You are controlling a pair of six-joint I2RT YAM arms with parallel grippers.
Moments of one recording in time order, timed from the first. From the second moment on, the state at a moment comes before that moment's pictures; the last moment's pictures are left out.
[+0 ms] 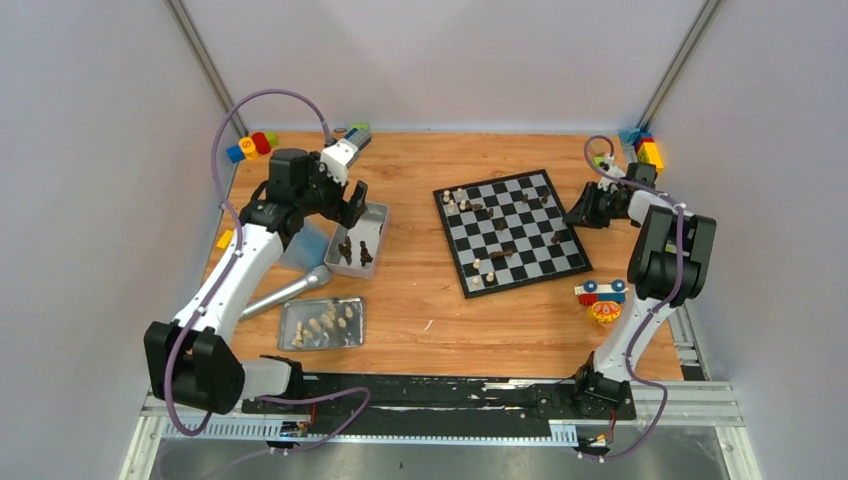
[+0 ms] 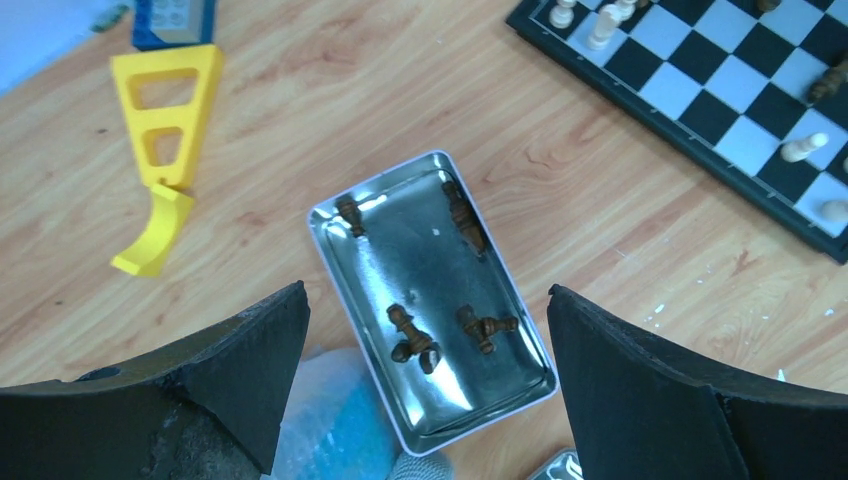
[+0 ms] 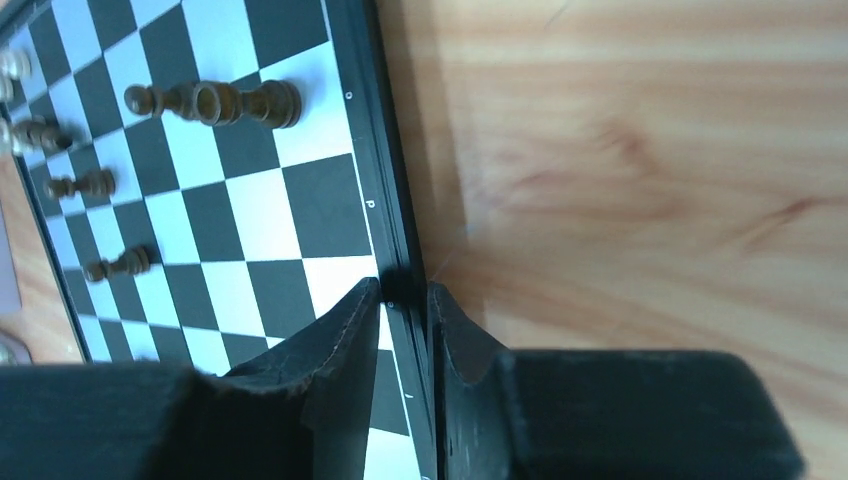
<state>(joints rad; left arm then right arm) -0.21 1.26 1.12 -0.40 0.32 0.29 -0.31 2.03 1.35 -0.36 -0.62 0.00</state>
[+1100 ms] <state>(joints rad) -0.45 1.87 1.27 -0.39 0.36 -0.06 -0.11 1.81 1.09 -0.37 -0.60 -0.04</state>
